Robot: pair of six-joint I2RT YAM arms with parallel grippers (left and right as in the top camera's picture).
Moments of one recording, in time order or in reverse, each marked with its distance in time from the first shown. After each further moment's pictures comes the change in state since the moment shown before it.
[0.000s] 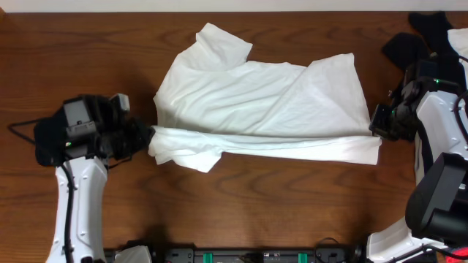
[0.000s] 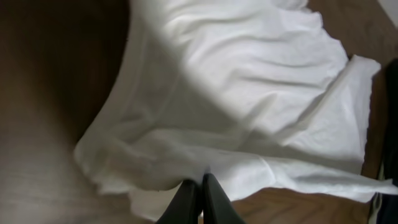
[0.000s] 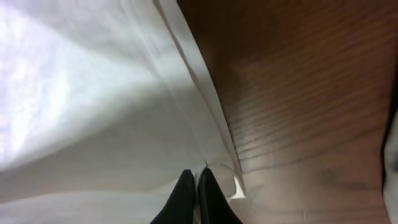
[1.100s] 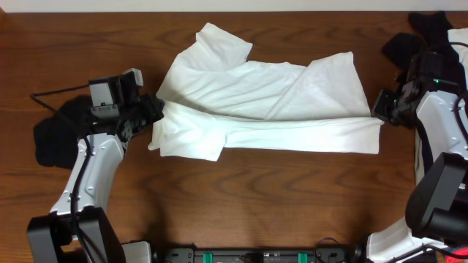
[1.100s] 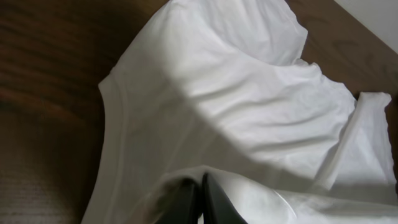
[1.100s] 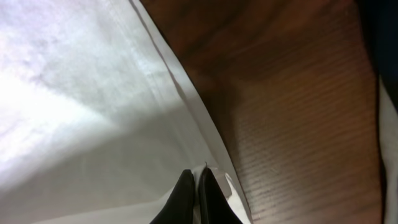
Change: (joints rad) left arm -0.113 0.214 0.000 0.425 -0.089 -0.076; right arm 0.000 0.004 0.000 0.217 -0.001 0.022
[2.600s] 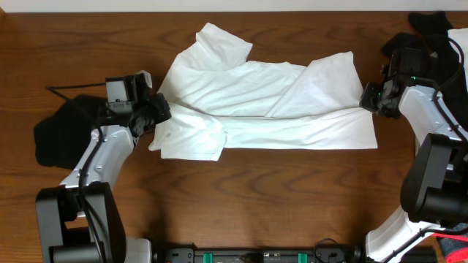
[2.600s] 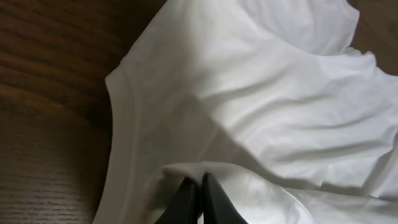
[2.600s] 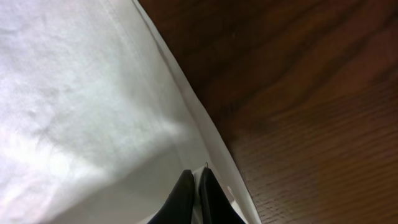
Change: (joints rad) left arm -0.063 0.111 0.000 0.058 -0.124 -0.004; right arm 0.075 0.108 -0.005 0.204 0.047 0.029
